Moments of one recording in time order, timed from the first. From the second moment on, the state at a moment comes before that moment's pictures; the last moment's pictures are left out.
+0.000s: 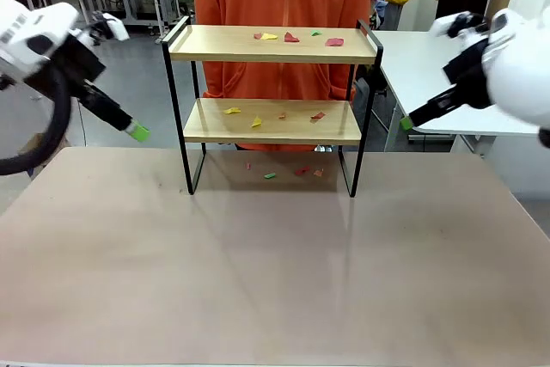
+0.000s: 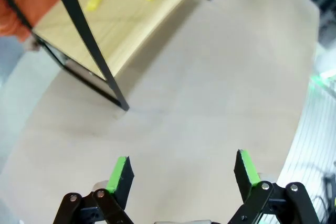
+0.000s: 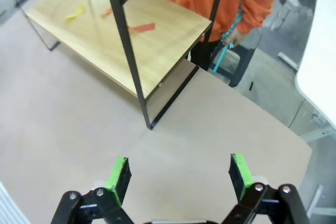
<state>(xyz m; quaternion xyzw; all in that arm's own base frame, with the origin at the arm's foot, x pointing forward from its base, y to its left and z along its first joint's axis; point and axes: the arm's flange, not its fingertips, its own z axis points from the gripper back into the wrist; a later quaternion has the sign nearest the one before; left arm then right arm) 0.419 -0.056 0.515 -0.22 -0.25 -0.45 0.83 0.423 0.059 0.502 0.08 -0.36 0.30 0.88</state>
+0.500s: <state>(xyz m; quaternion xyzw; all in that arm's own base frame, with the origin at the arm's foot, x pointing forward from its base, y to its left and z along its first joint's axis) 0.475 0.041 0.471 -0.34 -0.31 -0.52 0.72 0.442 -0.063 0.474 0.09 -0.36 0.41 0.84</state>
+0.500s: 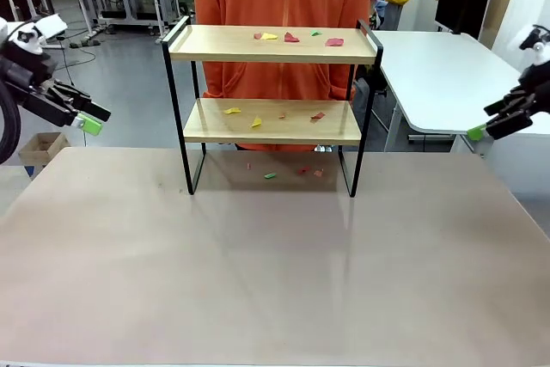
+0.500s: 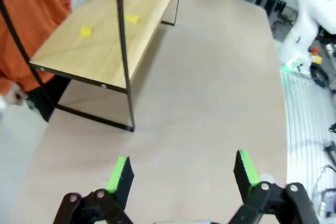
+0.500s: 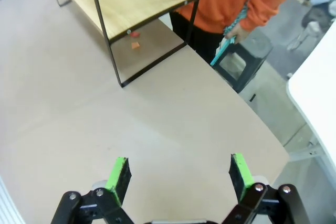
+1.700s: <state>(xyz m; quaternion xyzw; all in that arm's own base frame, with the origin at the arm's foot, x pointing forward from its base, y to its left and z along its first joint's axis) 0.552 0.114 0.409 -0.41 -0.35 -0.45 0.71 0.472 -0.110 0.458 0.15 -0.41 0.42 0.80</state>
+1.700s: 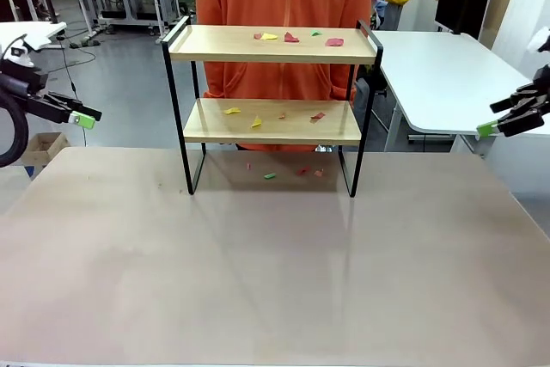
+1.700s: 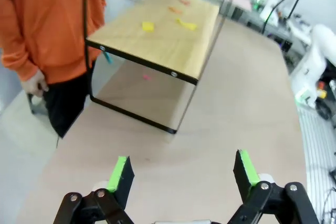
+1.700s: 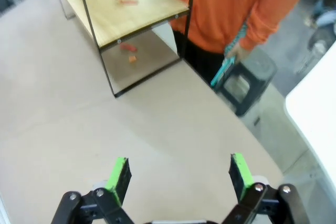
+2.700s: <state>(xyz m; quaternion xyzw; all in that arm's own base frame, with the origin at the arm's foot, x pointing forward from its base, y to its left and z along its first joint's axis) 0.587 0.144 0.341 -0.49 -0.51 -0.48 0.52 0.570 -0.173 0.365 0.31 -0.50 0.46 0.66</state>
